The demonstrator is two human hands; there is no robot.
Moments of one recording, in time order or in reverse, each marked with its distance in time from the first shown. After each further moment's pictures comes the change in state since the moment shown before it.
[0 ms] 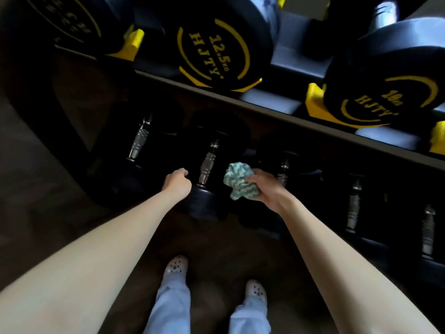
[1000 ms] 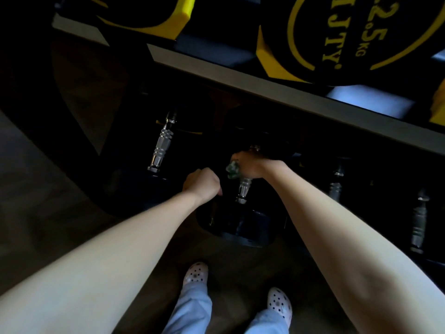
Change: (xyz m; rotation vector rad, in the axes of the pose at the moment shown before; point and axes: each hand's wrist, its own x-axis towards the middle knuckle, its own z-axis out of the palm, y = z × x) left_hand 0.085 -0.033 -0.022 0.096 -0.189 0.202; right_hand 0.129 -0.054 0.118 -1.435 -0.119 -0.295
